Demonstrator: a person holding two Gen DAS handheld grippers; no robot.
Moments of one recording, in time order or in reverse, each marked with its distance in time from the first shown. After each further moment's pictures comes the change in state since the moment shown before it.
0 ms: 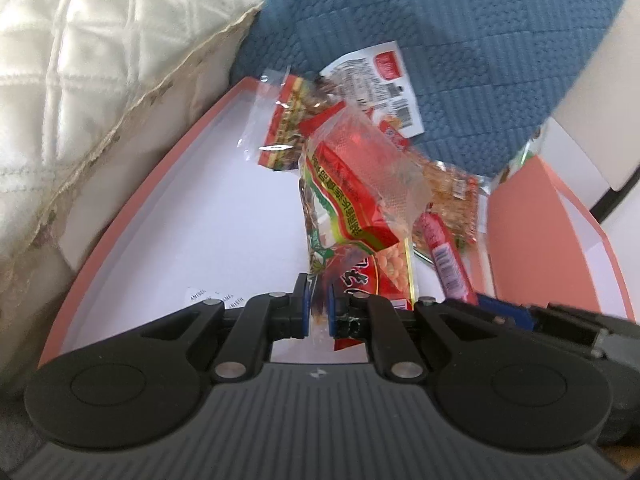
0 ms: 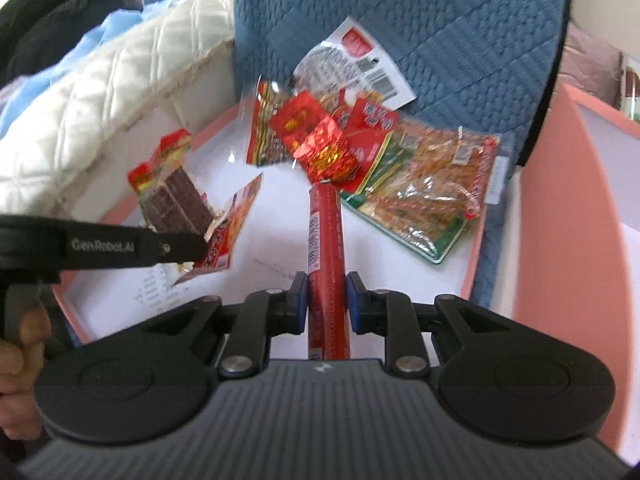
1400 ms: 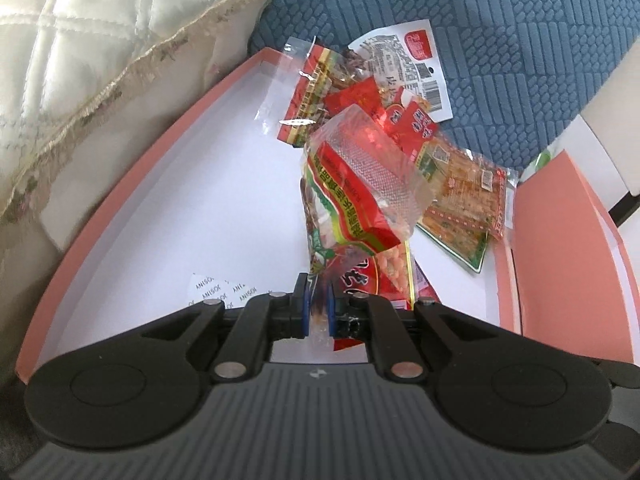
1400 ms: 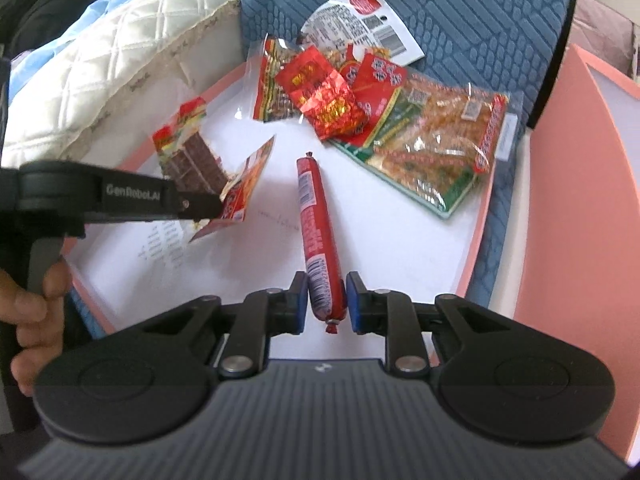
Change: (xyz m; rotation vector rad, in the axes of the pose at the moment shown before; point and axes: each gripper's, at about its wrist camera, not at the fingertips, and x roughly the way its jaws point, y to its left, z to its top) left arm 0.029 0.016 0.000 -0.050 0.047 0.026; right arm 0.008 0.001 -0.020 -0.007 0.121 0.031
